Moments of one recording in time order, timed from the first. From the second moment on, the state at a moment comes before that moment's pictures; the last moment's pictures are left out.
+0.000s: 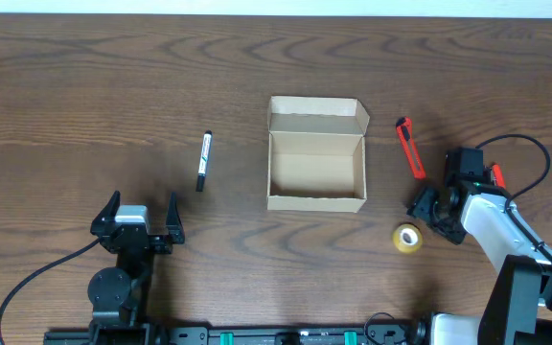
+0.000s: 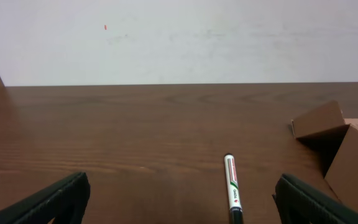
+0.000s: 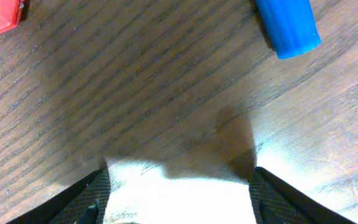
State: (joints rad) left arm -0.03 0.01 0.01 -0.10 0.01 0.01; right arm -0.16 1.51 0.68 -0.58 0.09 0.46
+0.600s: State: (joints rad) left arm -0.03 0.01 0.01 -0.10 0.01 0.01; right arm -0.15 1.26 0.68 -0.75 0.02 0.39
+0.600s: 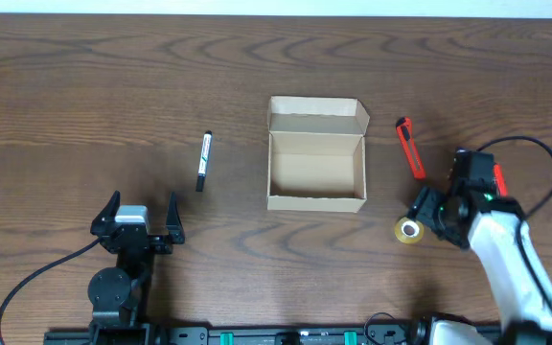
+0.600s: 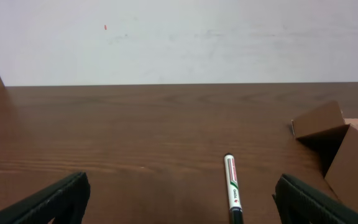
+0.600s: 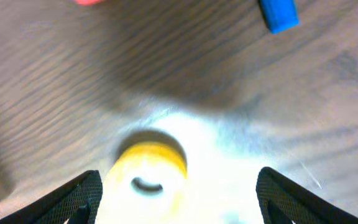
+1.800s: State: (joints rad) left arm -0.03 0.01 0.01 -0.10 0.01 0.01; right arm -0.14 1.31 0.58 -0.59 0.07 0.49
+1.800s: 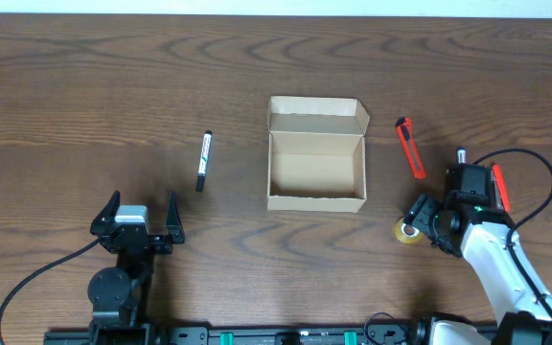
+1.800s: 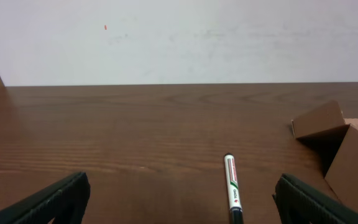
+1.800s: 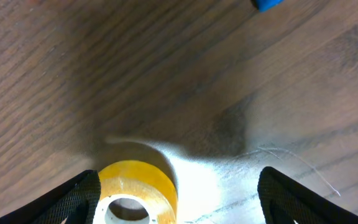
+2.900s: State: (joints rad) left arm -0.03 0.01 0.01 -0.10 0.01 0.01; right arm -0.14 1.41 0.58 -0.56 0.09 0.50
